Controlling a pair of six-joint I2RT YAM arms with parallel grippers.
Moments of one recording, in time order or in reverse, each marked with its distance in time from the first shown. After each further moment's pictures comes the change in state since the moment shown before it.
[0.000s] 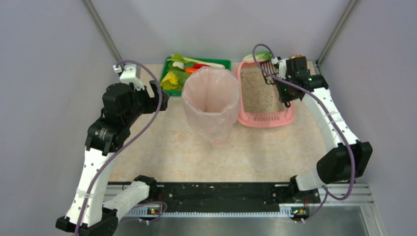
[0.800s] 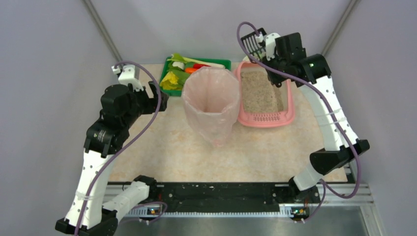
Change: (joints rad) left arm 0.000 -0.015 -0.002 0.004 0.003 0.000; right arm 0.198 0.108 0.569 -0.261 0.076 -0.029
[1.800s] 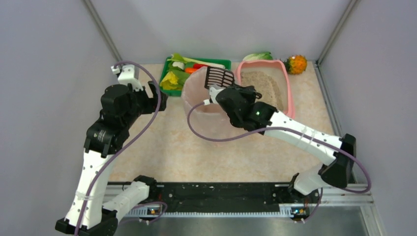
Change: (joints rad) left arm 0.000 0.001 0.000 0.000 -0.019 0.002; right arm 0.603 -0.060 -0.486 0.403 0.808 -0.560
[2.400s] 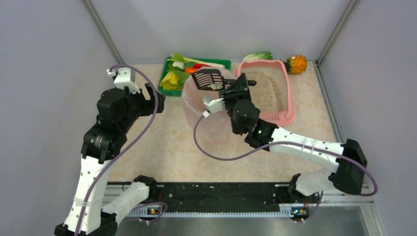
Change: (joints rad) left arm 0.000 -0.038 -0.008 0.000 -0.019 0.006; right arm 0.067 -0.166 -0.444 1.118 0.002 -1.059
